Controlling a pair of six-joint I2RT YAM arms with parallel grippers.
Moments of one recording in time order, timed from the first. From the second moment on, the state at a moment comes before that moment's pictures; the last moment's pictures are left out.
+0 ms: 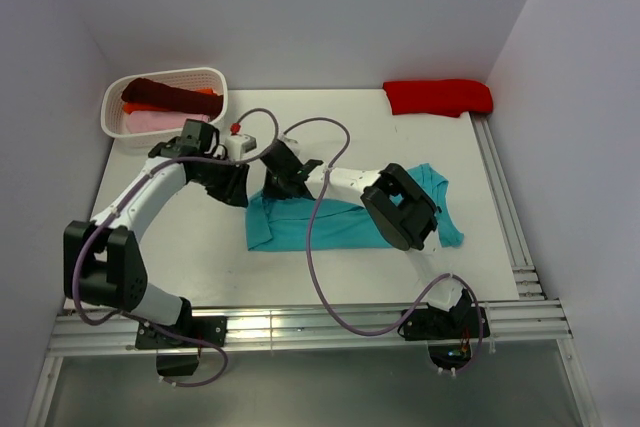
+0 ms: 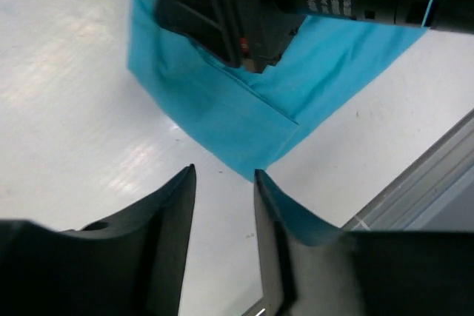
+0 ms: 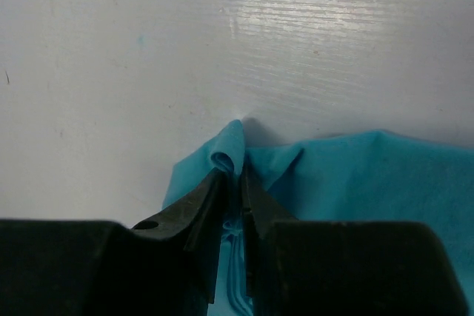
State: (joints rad) left arm -0.23 1.52 1.14 -0.81 0.47 0.27; right arm 0.85 2.20 1.58 -0.21 0.10 0.90
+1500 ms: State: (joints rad) left arm -0.09 2.01 1.41 -0.77 0.62 0.18; right arm 1.07 1.98 1.31 -0.31 0.22 1.12
